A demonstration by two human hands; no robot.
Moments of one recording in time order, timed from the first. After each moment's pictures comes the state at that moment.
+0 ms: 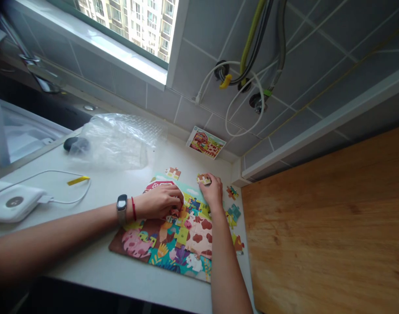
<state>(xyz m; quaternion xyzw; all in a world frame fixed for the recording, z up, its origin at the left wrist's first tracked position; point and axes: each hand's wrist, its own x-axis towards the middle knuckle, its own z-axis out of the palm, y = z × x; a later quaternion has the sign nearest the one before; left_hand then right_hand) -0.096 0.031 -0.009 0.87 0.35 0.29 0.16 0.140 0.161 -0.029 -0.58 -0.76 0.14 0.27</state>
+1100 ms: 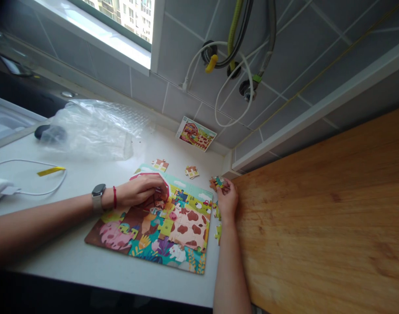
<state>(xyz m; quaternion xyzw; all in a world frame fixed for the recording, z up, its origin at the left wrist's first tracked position) -0.105 0.034 -0.008 0.81 0.38 0.34 0.28 0.257 0.155 -0.034 -0.60 -0.66 0.18 0.43</state>
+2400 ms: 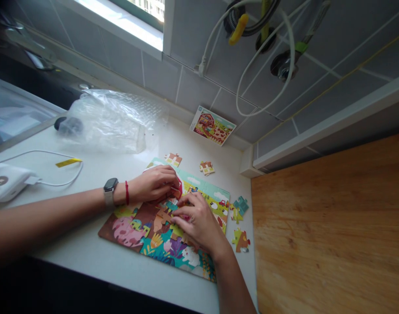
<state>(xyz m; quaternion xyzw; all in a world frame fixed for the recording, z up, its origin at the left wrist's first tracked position) -0.101 0.036 -0.008 0.81 0.42 0.34 0.23 0.148 0.043 0.026 -0.26 -0.90 0.31 0.14</state>
